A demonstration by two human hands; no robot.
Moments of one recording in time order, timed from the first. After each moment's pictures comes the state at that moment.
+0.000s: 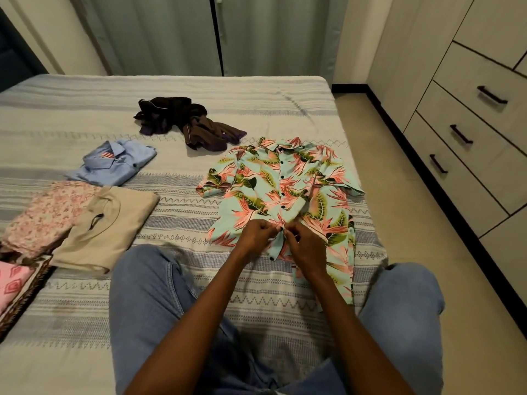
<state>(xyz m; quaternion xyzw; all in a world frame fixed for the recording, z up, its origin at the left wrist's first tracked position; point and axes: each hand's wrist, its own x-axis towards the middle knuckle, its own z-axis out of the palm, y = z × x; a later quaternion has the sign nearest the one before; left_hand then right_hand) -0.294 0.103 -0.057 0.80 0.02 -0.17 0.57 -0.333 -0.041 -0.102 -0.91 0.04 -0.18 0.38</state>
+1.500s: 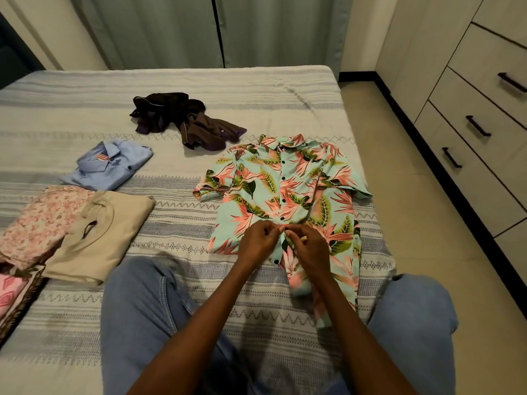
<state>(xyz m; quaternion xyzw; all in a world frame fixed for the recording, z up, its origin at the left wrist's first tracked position) -0.268 0.089 -0.081 0.89 -0.02 -0.07 0.45 -0.305 -0.059 -0.113 -0.85 0.03 -0.17 0.50</state>
